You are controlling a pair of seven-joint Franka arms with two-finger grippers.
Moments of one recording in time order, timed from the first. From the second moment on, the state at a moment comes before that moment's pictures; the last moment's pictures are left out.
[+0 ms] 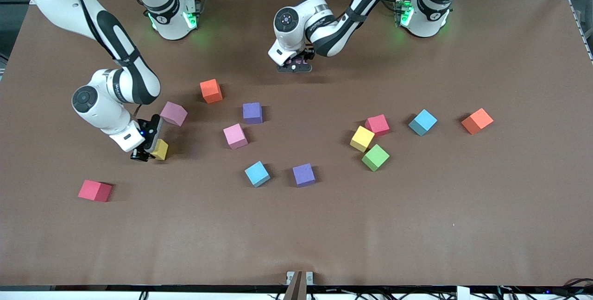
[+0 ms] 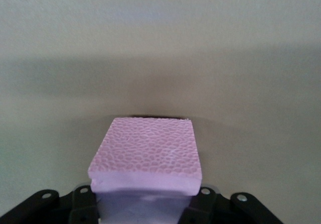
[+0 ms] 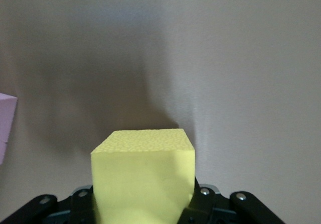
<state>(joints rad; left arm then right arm) -0.83 0.55 -0.35 -1.99 -0.06 2.33 -1.08 -0.04 0.39 0.04 -2.27 0.08 2.77 -1.57</state>
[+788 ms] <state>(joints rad) -0.79 0.54 -0.34 -1.81 -0.06 2.05 -1.08 -0.07 0.00 0.03 -2.22 0.08 2.21 -1.61</state>
